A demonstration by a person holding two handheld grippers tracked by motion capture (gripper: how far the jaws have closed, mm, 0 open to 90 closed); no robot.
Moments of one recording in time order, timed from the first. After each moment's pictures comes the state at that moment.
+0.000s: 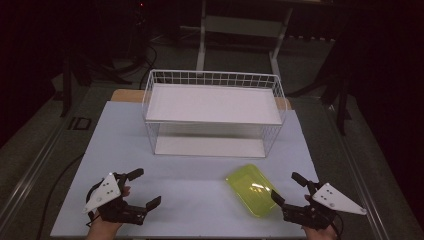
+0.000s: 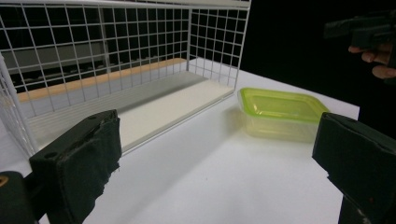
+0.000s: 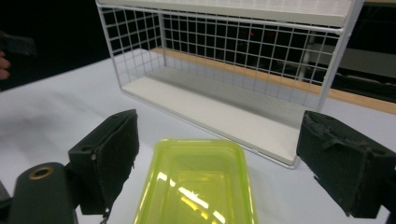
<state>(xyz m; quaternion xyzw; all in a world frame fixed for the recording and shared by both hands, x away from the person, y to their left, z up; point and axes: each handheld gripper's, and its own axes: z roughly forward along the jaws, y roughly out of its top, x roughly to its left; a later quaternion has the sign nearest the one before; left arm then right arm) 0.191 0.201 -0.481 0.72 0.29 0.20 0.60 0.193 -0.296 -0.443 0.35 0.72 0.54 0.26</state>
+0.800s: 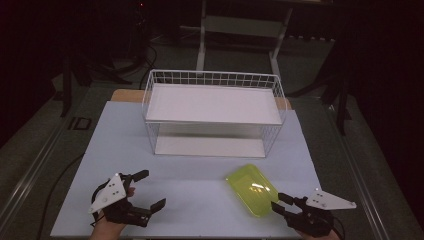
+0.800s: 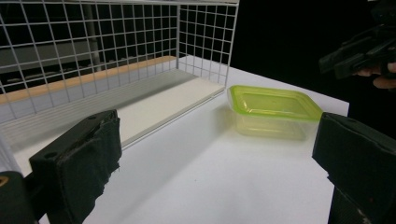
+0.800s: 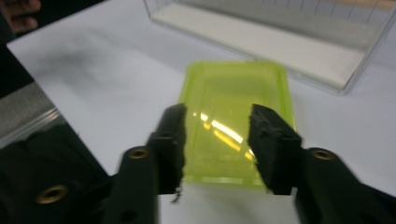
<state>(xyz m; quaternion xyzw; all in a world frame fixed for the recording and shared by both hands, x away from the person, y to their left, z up) 0.191 0.190 -0.482 0.73 0.28 0.18 0.60 0.188 -0.306 -0.464 0.36 0.80 0.47 0.13</state>
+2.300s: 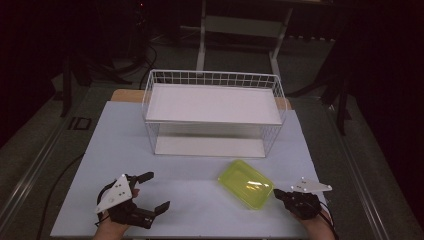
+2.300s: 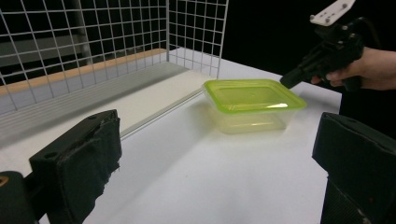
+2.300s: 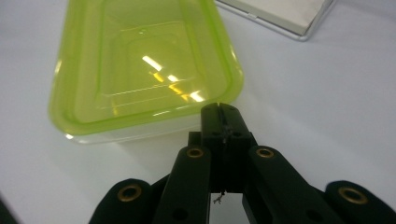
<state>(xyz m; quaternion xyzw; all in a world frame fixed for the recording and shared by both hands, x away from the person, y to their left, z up) 0.193 0.182 -0.486 0.74 0.27 0.17 0.60 0.238 -0.308 -0.506 0.39 0.83 0.37 0.16</state>
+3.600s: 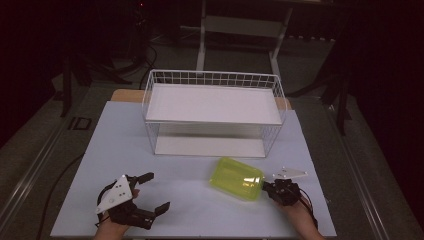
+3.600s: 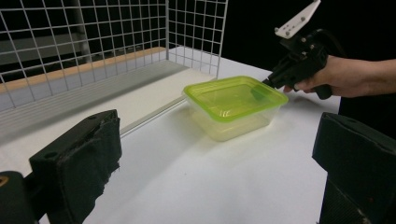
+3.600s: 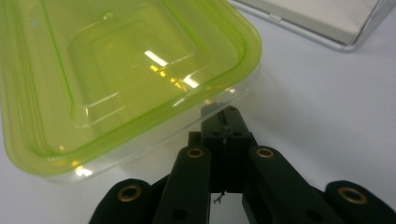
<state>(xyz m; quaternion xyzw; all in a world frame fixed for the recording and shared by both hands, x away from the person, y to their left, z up) 0.193 0.182 -0.487 0.74 0.27 0.17 0.59 0.281 -0.274 -0.530 0.40 0.83 0.36 0.14</state>
